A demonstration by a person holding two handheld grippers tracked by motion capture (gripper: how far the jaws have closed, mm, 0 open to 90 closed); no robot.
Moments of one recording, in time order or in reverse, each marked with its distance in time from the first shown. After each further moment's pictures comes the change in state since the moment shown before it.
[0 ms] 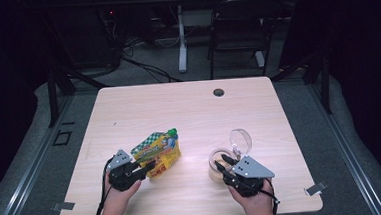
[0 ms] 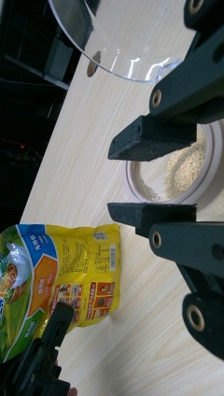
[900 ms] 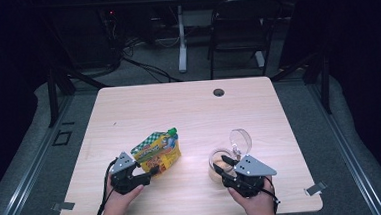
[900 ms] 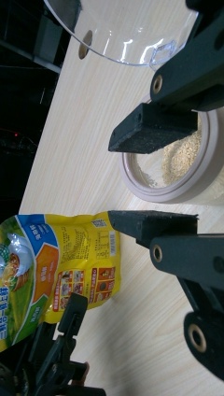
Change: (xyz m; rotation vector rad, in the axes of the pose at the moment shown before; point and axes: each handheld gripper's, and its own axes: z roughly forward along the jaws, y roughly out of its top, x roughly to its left) left arm -0.003 -0.007 0.003 0.009 0.006 0.055; right arm -0.003 0.000 -0.002 0.011 0.059 0.066
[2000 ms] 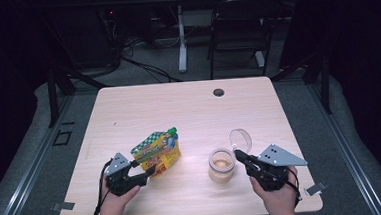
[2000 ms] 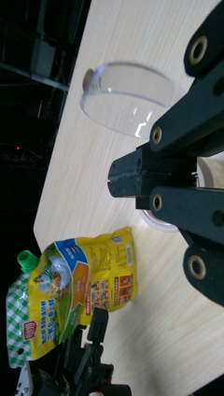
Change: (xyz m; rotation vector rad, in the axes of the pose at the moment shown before) left arm 0.000 0.002 -0.012 -0.019 0.025 -0.007; right arm -0.027 0.035 -0.048 -0.012 -0.043 0.065
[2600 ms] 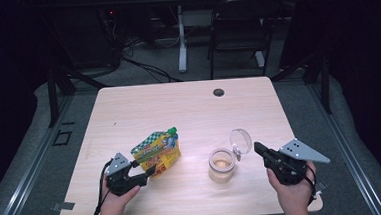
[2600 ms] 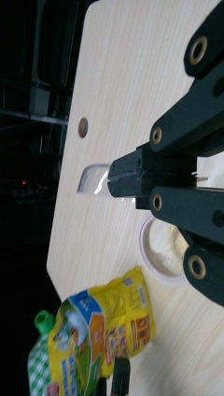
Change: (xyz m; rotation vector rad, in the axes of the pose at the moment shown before) left arm 0.000 0.000 0.000 0.012 0.001 0.003; right arm -0.038 -0.008 -0.016 -0.024 -0.118 0.101
